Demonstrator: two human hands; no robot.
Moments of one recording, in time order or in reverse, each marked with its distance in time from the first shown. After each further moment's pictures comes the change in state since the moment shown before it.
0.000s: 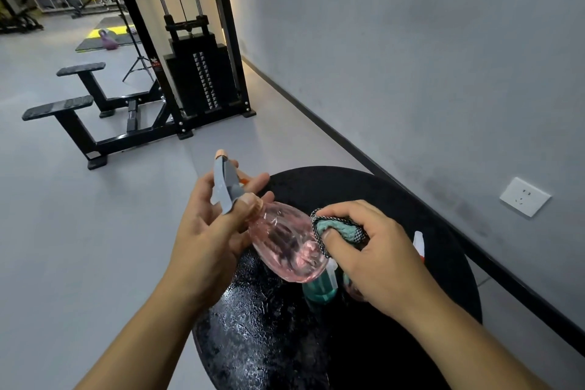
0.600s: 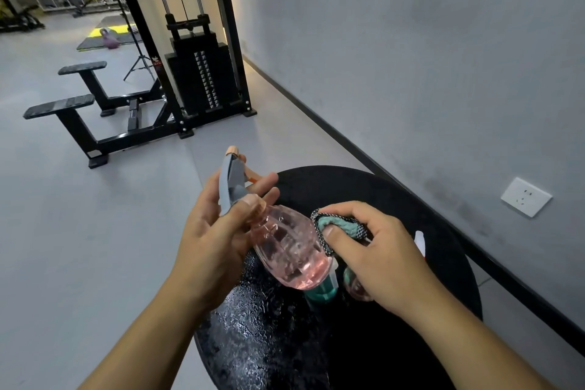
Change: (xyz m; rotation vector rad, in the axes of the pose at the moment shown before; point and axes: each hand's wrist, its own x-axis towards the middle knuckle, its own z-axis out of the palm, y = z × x) left_hand -0.004 -0.002 0.003 -0.009 -0.063 0.022; right_hand 0.001 -0.002 -0.004 0.067 -0.057 0.126
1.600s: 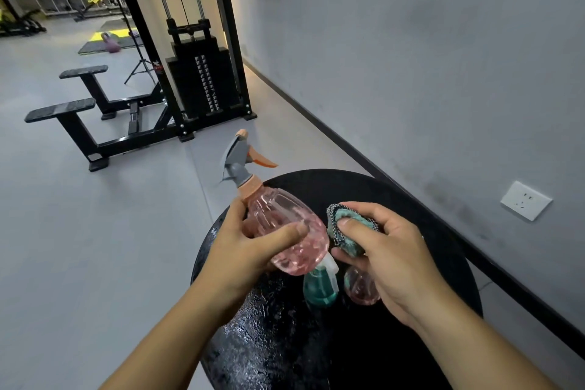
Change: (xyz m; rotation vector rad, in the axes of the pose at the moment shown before) left_hand 0.003 -0.023 0.009 0.180 0.005 -0.179; right_hand 0.013 0.017 0.007 0.663 0.170 0.234
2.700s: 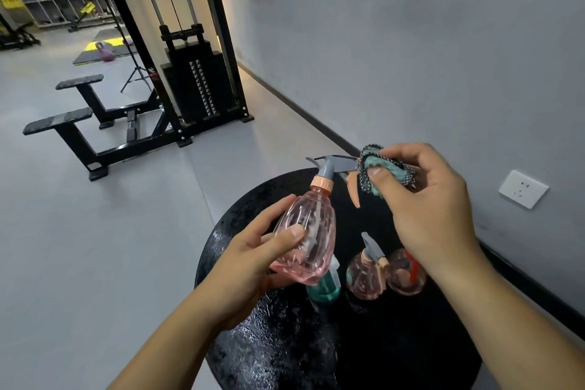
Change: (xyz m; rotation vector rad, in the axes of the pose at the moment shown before) left_hand -0.010 0.003 -0.002 -0.031 -0.223 -0.160; right_hand 0.012 -0.038 -0.021 -0.401 0.231 -0.539
